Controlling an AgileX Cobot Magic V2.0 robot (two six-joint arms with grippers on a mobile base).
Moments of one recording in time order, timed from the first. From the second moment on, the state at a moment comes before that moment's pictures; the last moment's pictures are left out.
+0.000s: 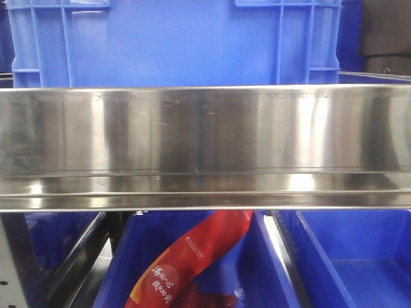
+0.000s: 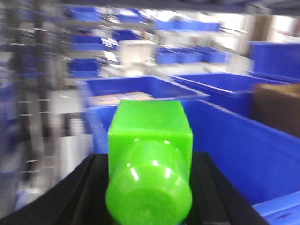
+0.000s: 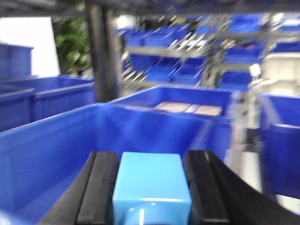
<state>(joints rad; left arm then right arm) -0.35 0.85 -0.97 -0.04 0.23 0.02 0.30 0.97 -0.95 0.11 0.05 -0.05</state>
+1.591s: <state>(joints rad) -0.38 1.23 -1.28 -0.10 0.25 0.02 0.29 1.27 -1.21 0.11 0.14 -0.05</state>
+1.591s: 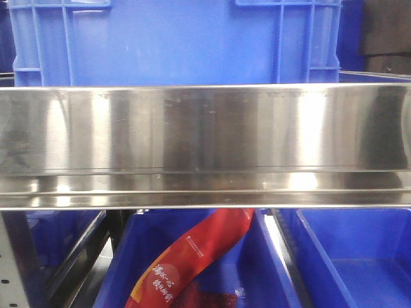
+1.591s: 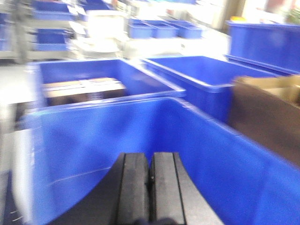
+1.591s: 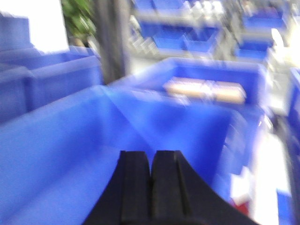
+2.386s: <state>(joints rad) -0.22 0.40 -0.56 -0.11 0.18 0.02 0.24 0.44 -0.49 0.12 0.12 -0.05</state>
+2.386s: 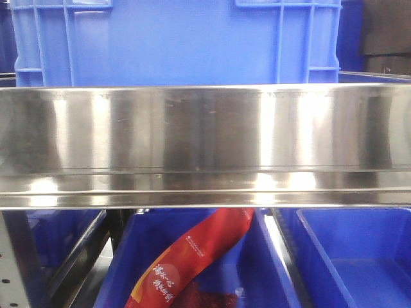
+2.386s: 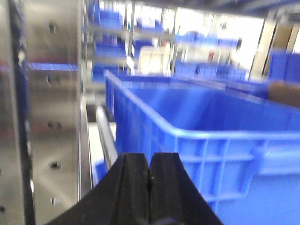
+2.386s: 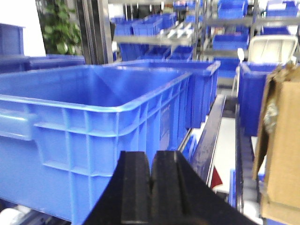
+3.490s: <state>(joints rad) -0.22 0.29 -0.55 -0.11 0.17 0.02 -0.04 0.09 -0.06 0.08 -0.06 -0.04</state>
